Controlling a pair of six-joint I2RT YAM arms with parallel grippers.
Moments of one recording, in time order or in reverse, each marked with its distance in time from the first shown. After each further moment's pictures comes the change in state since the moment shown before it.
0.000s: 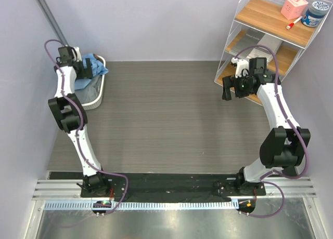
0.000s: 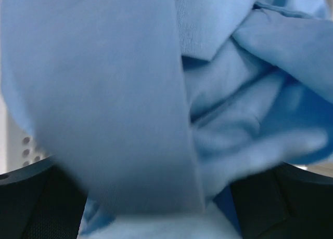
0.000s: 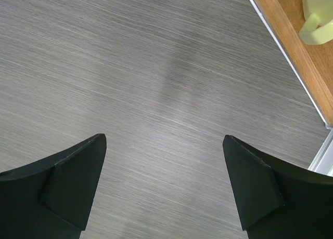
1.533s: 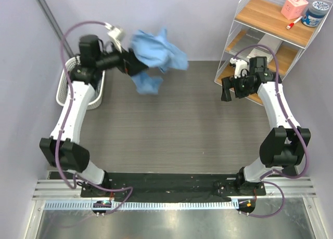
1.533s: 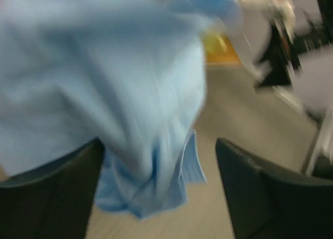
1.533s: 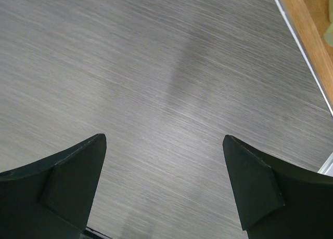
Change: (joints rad) left arm -0.375 -0.682 -0.361 0.274 0.739 -0.162; right arm 0.001 0.010 0.030 -0.067 -0.047 -0.030
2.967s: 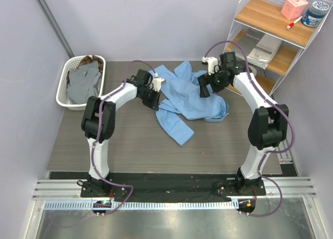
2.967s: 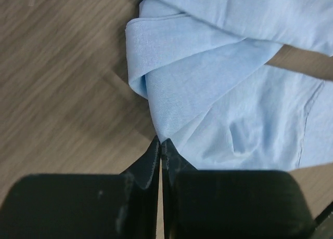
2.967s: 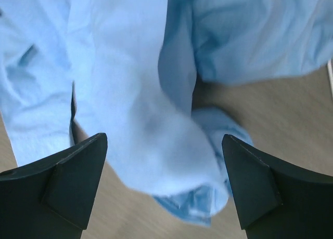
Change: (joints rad) left arm -0.307 0.469 -0.241 -0.160 -0.322 0.214; right arm 0.212 0.247 0.140 0.092 -0.023 -0.026
